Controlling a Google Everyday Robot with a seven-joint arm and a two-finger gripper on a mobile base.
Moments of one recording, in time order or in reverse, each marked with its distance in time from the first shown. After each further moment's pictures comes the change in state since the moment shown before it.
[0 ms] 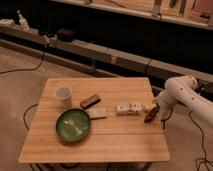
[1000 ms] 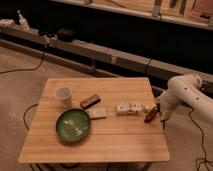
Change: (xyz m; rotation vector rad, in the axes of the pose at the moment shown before) arm 0.001 0.006 -0.016 -0.002 0.013 0.023
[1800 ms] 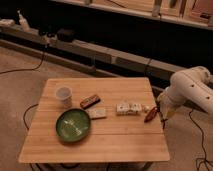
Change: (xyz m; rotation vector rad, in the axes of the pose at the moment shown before) arm -0.017 0.022 -0.077 0.030 0.045 0.079
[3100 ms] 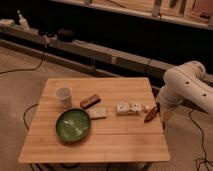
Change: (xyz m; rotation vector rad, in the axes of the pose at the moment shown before) arm -0.035 0.021 -0.044 -0.067 0.056 0.092
